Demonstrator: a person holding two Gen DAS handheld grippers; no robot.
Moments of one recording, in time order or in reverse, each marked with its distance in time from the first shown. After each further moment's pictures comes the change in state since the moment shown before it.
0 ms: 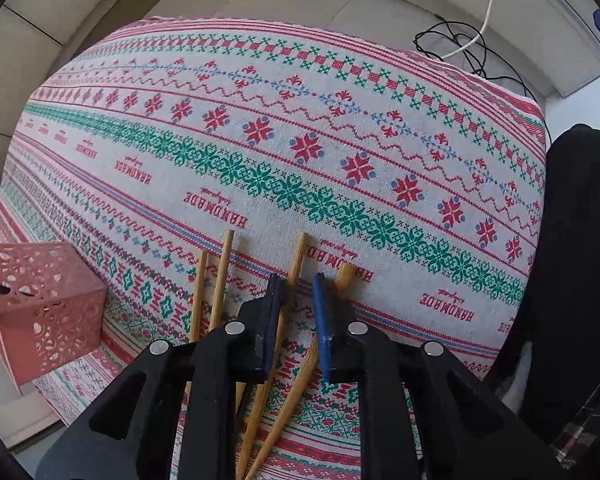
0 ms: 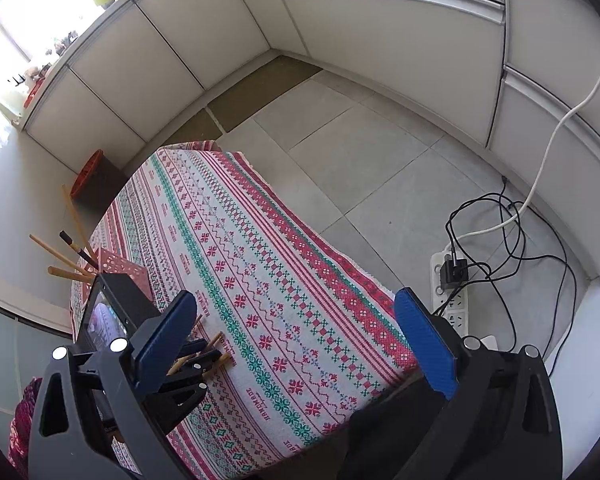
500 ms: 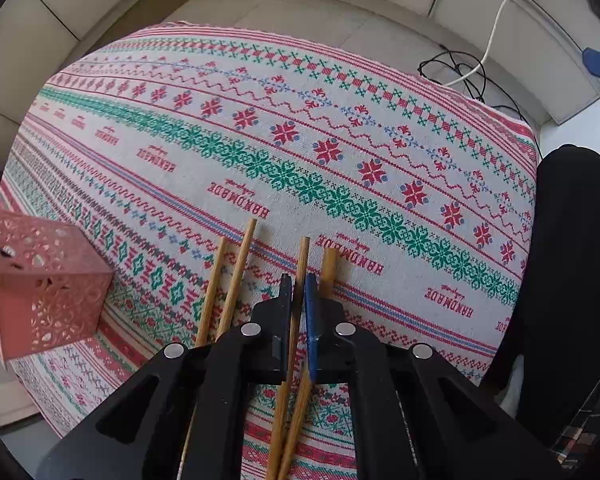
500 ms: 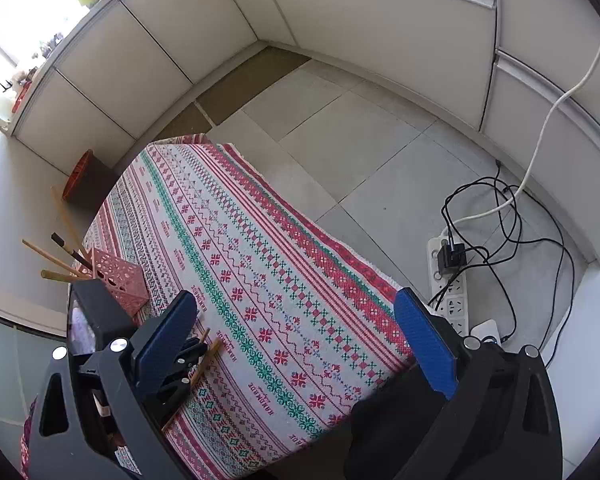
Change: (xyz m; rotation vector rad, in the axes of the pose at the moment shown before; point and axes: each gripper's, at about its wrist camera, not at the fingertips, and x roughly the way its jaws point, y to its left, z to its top) left arm -0.022 0.019 -0.036 -0.076 -0.138 0.000; right arm 0.008 0.004 -0.006 0.042 0.050 -0.030
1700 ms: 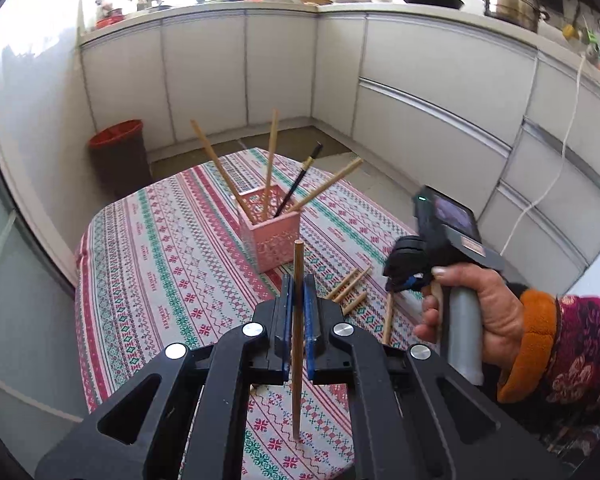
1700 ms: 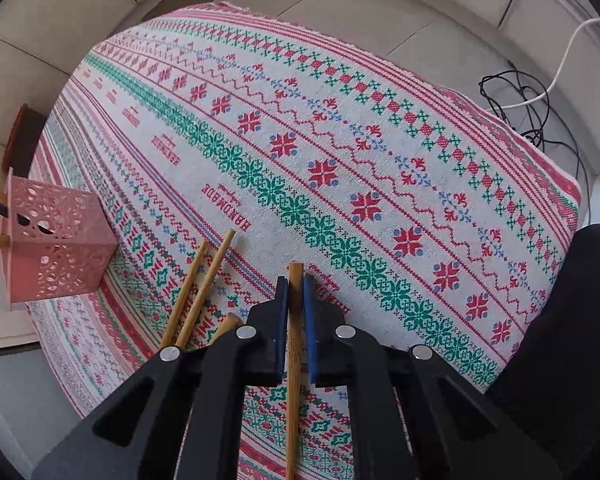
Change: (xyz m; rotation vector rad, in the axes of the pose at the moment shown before) left arm -0.197 0.033 -0.201 -0.510 -0.659 0.165; right arm 0.127 0.104 -0.067 0.132 0.278 -0.151
